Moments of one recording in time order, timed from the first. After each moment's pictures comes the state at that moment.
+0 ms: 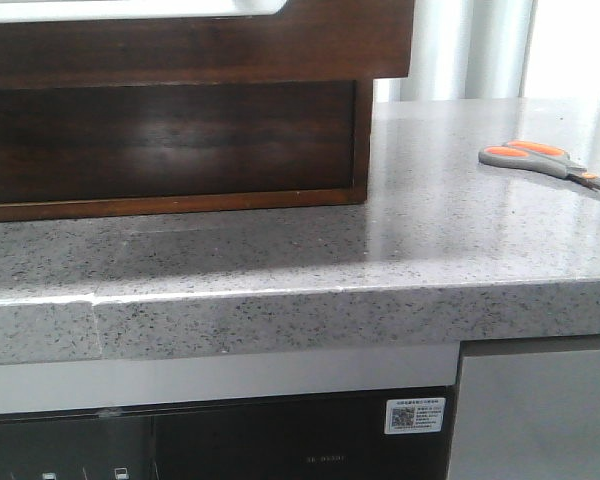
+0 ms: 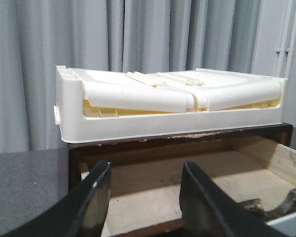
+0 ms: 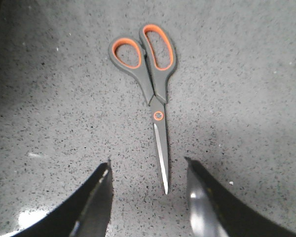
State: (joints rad) left arm -0.44 0.29 -0.50 0.66 0.19 -0.72; right arm 0.03 1.32 -1.22 -0.02 0.86 -0.02
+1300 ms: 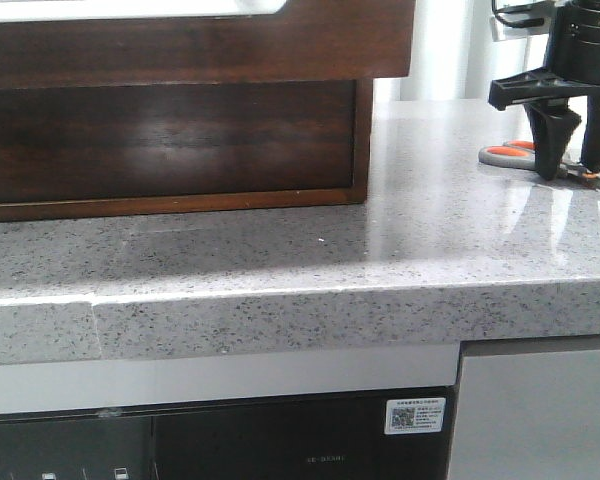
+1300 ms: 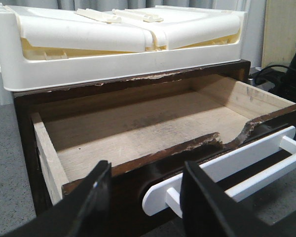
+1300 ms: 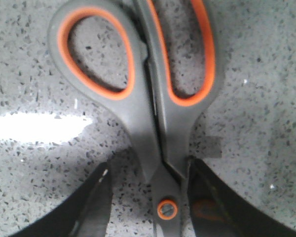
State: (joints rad) left arm -0.75 0.29 -0.54 0.69 0.47 -0.71; right arm 0.03 1.95 -1.65 -0.05 1.09 -0.06
